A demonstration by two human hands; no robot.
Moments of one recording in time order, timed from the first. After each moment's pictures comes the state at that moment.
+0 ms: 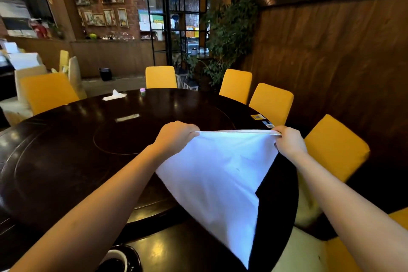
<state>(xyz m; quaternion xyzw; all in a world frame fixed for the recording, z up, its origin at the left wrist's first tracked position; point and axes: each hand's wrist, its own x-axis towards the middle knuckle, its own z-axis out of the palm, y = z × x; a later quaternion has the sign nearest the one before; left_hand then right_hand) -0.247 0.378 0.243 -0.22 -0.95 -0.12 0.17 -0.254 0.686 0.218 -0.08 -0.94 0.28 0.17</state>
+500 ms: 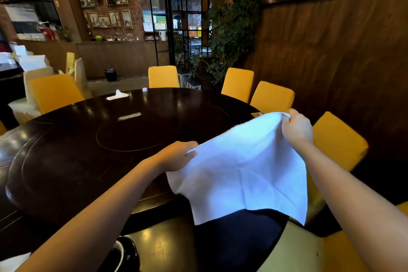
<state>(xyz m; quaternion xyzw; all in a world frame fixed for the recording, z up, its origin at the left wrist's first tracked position) -0.209 0.395 0.215 -0.25 -0.95 -0.19 0.00 -0.248 0.718 0.237 -0.11 -0.92 0.27 0.27</state>
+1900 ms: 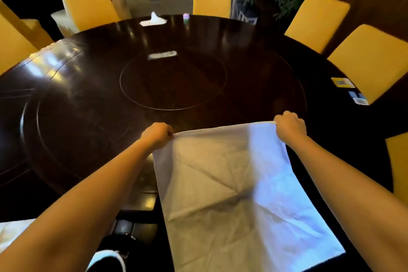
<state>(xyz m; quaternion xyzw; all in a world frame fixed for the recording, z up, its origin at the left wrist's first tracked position) -0.402 0.222 0.040 0.09 -0.98 -0.14 -0.10 -0.508 0.560 0.058 0.07 -0.99 -0.09 -0.03</state>
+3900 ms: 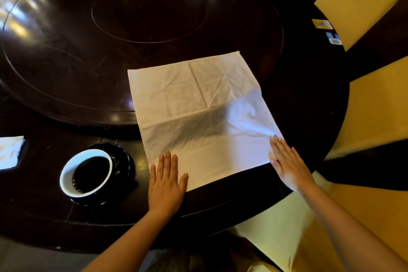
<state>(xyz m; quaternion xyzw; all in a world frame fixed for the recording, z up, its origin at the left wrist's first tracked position) -0.103 0.407 -0.105 0.13 -0.98 -0.12 -0.08 -0.238 0.738 -0.085 0.18 -0.97 0.04 -0.13</state>
